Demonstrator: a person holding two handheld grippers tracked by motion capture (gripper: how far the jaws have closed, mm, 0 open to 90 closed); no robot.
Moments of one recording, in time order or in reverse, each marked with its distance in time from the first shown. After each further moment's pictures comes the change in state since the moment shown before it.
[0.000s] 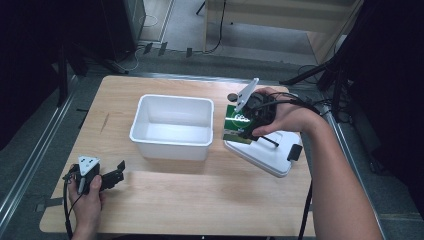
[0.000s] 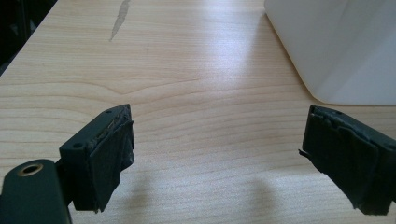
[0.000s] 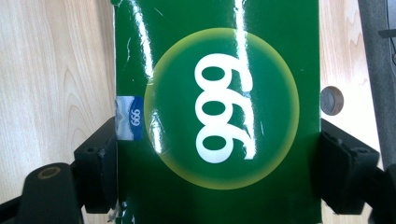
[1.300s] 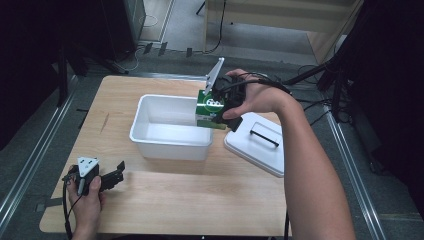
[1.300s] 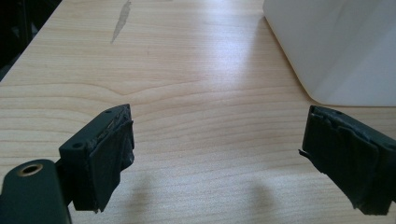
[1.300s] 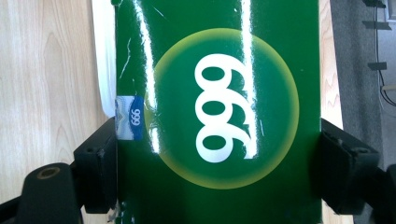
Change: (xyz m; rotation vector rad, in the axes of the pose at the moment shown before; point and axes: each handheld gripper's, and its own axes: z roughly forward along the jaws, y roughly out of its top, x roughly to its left) left arm 0.000 -0.001 -0.003 -0.013 -0.002 0.005; right arm -0.015 0.081 0.004 -0.025 0.006 -0.068
